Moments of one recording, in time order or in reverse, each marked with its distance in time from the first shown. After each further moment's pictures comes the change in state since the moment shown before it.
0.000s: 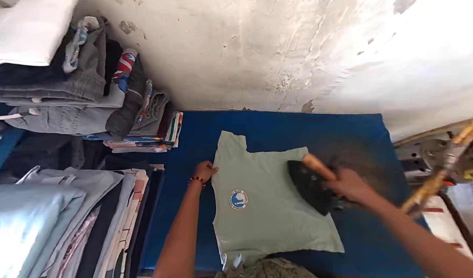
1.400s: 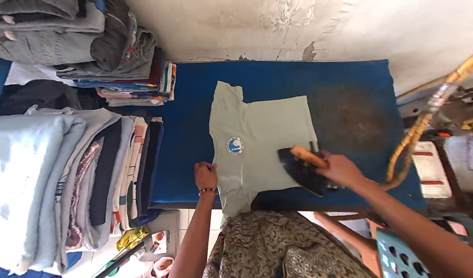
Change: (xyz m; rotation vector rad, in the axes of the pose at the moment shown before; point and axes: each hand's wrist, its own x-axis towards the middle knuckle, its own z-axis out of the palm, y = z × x) left_hand -0.151 -0.089 0.116 0.055 0.381 -0.134; right_hand -0.093 0.054 0.083 -0.328 -0.042 -0.087
